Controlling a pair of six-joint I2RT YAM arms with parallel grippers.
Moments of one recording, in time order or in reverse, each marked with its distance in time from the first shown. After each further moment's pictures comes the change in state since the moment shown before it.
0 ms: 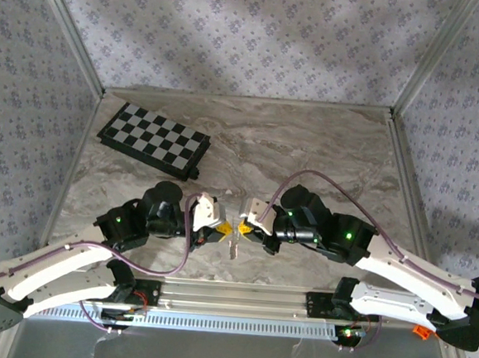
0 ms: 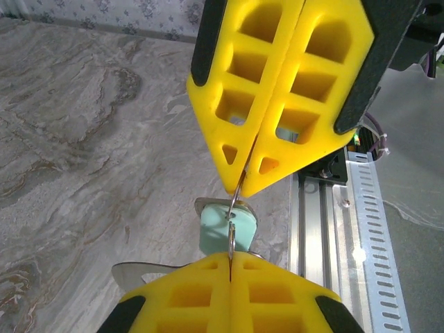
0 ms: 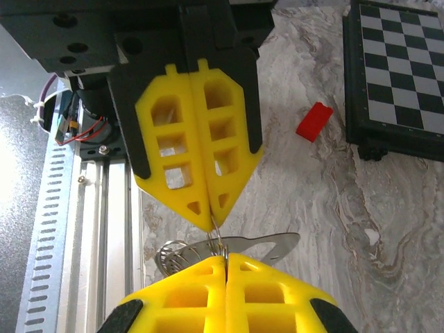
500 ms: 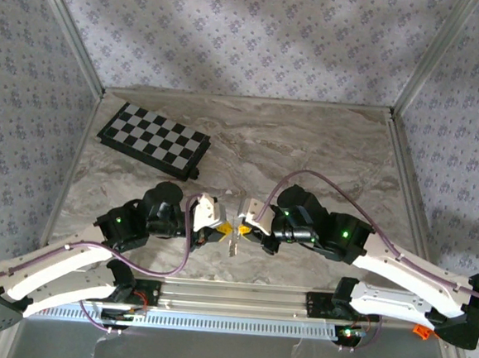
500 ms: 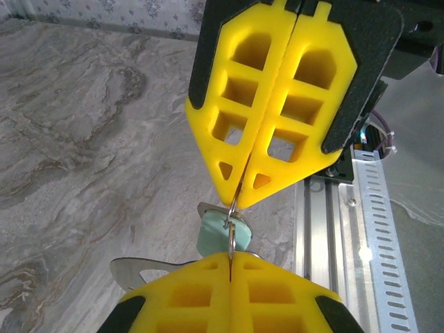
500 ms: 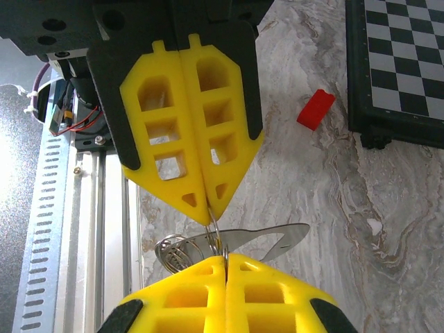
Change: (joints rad) left arm -0.012 0.000 0.000 0.000 -0.031 0.008; right arm 0.000 0.017 0.000 -0.016 0.005 0.000
